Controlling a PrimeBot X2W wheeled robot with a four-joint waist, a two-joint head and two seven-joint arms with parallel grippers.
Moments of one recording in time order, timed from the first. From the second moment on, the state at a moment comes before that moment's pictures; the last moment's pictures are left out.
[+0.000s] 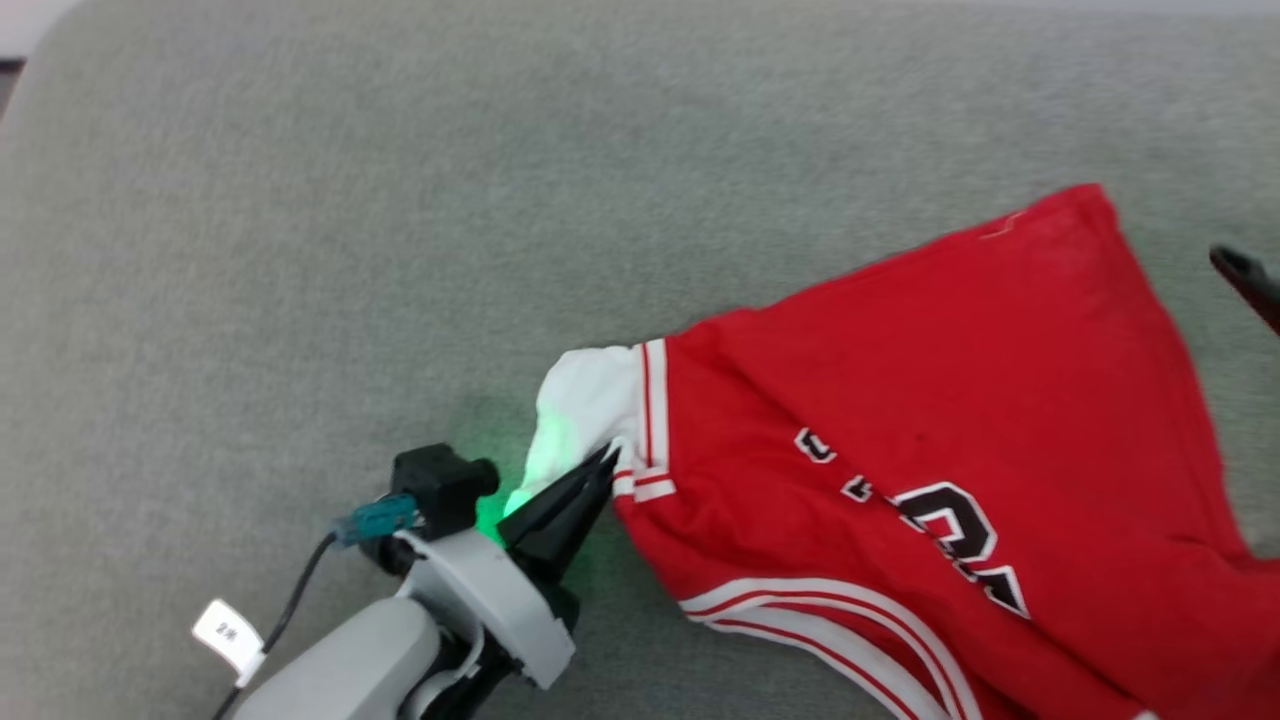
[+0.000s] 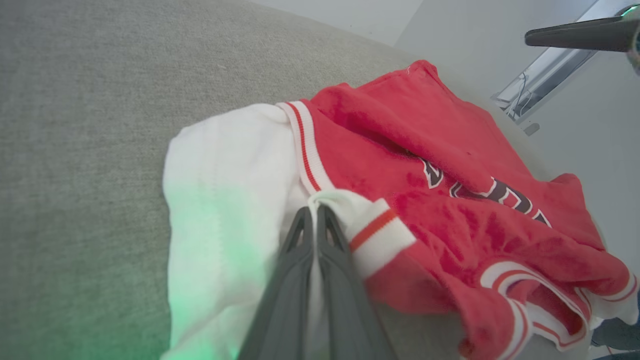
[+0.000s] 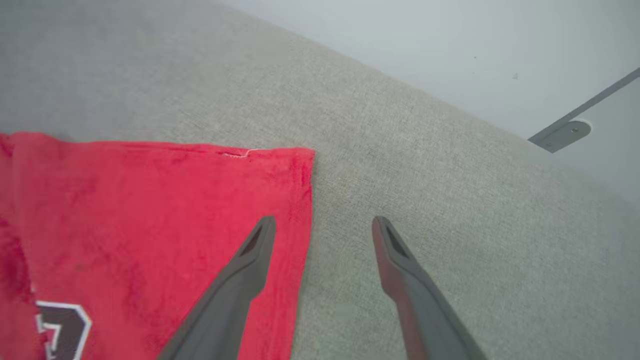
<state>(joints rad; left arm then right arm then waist) -0.53 0.47 -0.88 0.30 -0.93 -0.12 -0.26 -0.56 -0.80 0.22 -0.05 0.74 0.13 0.72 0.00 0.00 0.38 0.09</state>
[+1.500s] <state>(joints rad) -1.48 0.40 -0.74 0.72 -1.21 -0.12 -0.06 -1.39 -0.61 0.26 0.75 0.68 0.13 0.27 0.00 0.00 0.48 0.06</state>
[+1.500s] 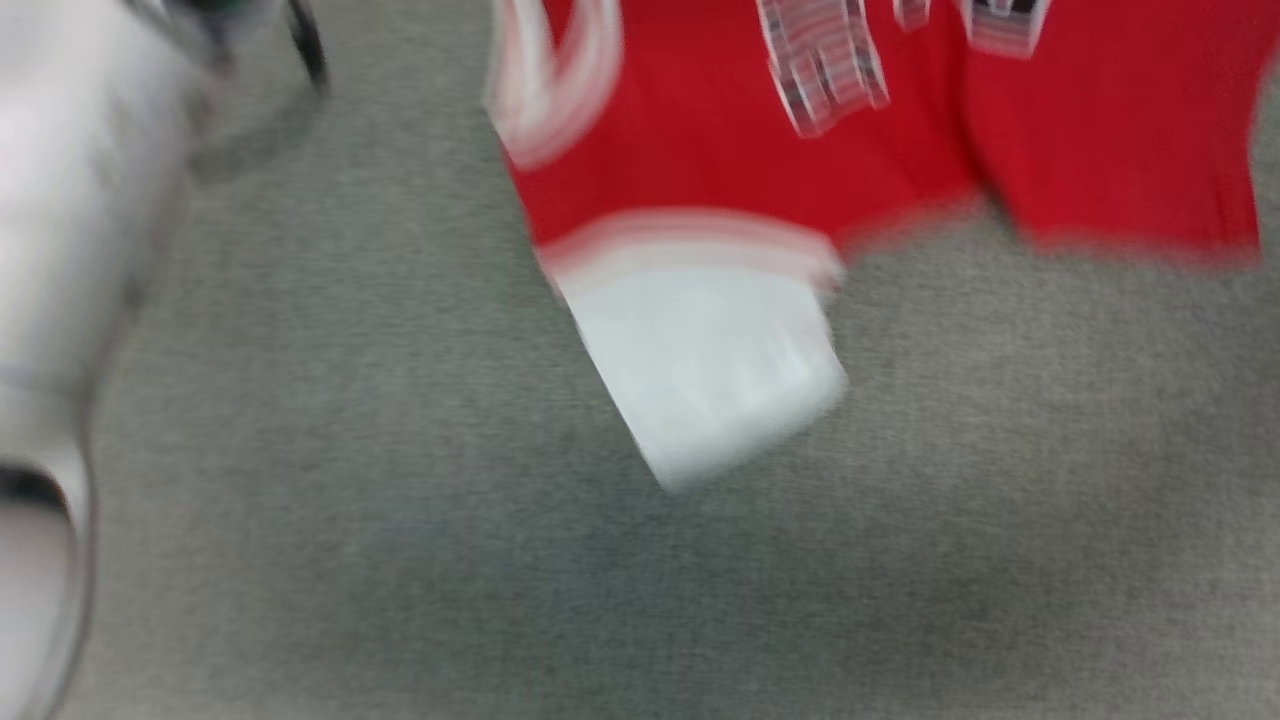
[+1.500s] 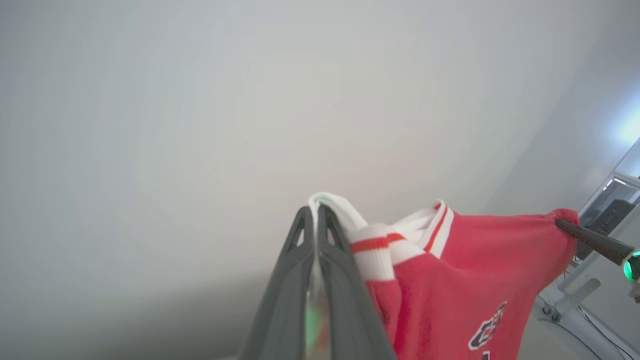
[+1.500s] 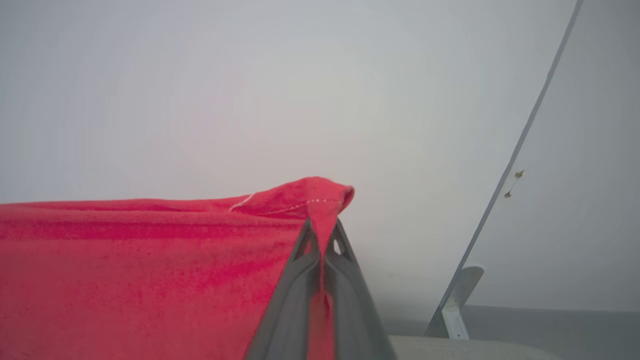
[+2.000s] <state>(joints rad) -1.72 0.32 -0.69 0.99 -1.19 -0.13 -0.20 -1.60 -0.49 0.25 0.98 0.47 0.13 -0.06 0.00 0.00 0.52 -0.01</state>
